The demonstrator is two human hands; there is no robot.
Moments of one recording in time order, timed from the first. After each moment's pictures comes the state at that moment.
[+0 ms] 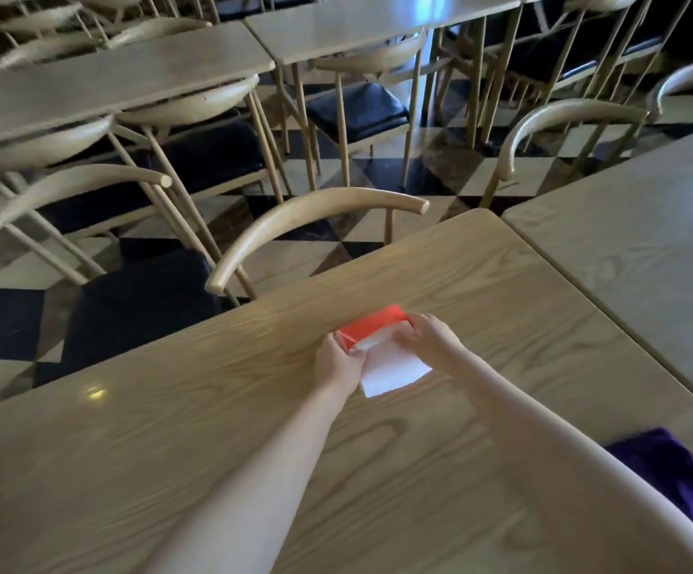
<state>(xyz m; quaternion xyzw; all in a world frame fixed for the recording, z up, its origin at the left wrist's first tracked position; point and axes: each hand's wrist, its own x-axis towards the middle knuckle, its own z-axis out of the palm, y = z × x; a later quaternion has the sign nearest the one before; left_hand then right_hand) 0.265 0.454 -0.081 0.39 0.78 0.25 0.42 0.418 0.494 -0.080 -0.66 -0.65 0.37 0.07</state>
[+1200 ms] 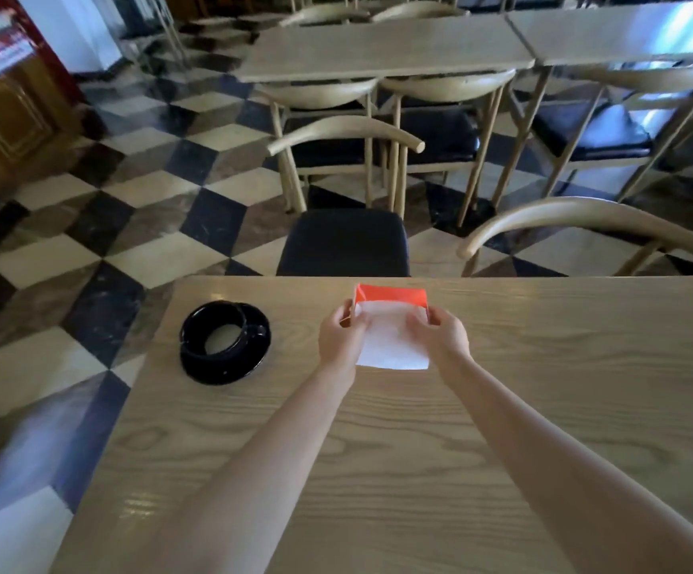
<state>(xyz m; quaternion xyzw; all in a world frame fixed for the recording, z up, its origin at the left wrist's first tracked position) -0.055 0.295 -0.035 0.16 0.73 0.55 0.38 0.063 0.362 -0.037 -0.61 -0.59 0.48 0.22</state>
